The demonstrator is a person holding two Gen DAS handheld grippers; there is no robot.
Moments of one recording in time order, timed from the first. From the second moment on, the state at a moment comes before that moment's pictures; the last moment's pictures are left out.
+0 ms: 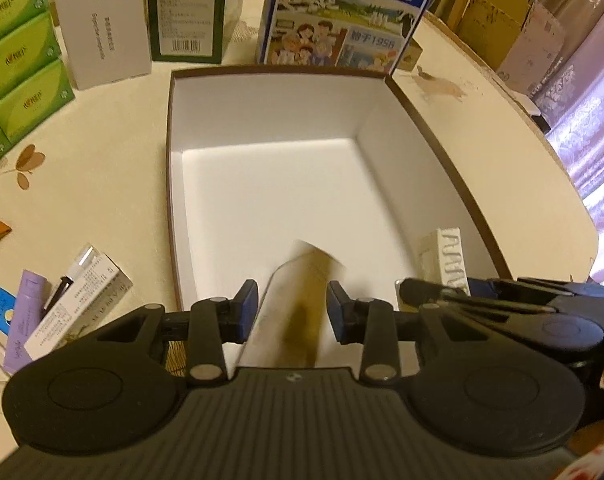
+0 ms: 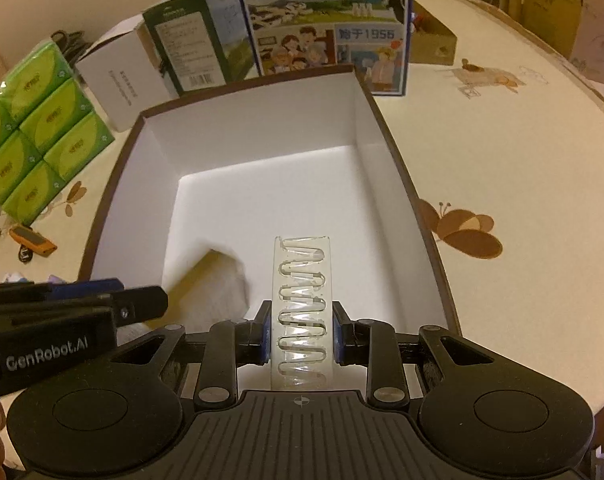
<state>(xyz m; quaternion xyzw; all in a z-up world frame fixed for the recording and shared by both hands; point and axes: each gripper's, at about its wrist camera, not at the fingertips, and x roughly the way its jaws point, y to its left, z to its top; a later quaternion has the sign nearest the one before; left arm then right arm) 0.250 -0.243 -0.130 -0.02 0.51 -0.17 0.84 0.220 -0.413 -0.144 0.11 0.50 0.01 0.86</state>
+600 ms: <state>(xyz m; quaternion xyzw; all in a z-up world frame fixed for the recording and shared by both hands) 0.214 -0.199 -0.088 0.01 0.48 -0.17 0.86 0.175 -0.400 -0.103 0.19 0.47 -0.02 0.86</state>
